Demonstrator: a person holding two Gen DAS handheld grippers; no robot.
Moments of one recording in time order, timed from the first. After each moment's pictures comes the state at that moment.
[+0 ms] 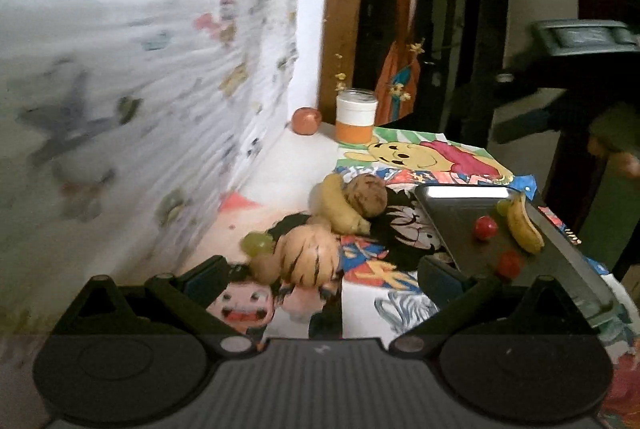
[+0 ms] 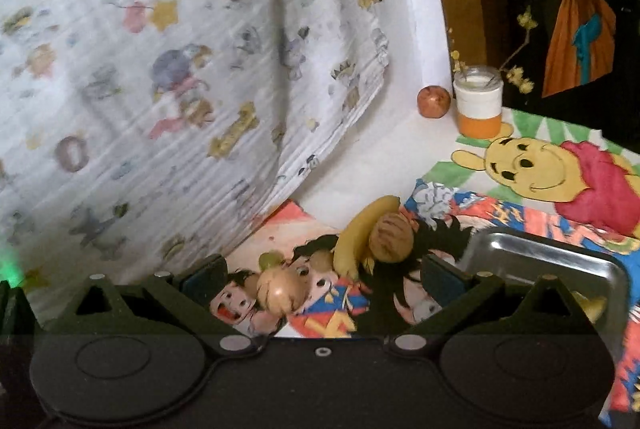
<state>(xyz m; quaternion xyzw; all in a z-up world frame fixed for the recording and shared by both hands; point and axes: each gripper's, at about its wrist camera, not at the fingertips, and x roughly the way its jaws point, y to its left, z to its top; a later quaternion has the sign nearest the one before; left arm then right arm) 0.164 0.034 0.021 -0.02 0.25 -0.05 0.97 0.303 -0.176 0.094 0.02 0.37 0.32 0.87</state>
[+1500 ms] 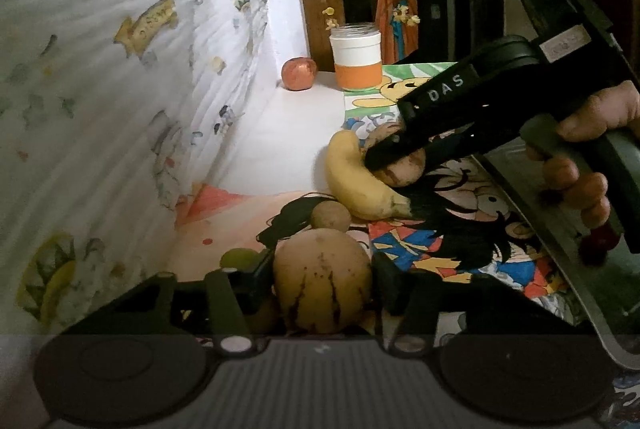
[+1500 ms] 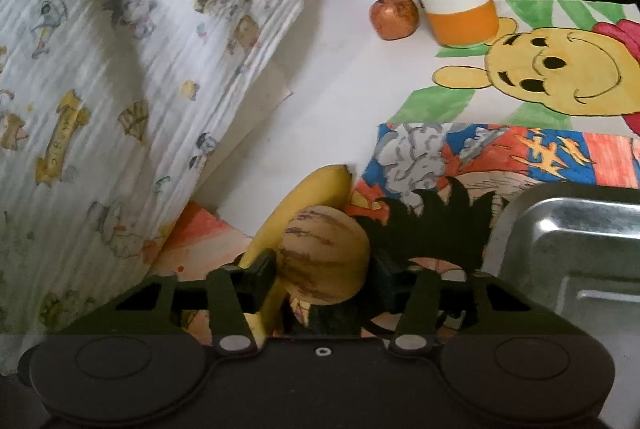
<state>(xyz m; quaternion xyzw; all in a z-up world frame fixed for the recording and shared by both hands) 0.262 0.013 -0.026 0.07 0.32 -0.03 0.94 0.430 -0.162 -0.039 0.13 0.43 0.30 0.84</state>
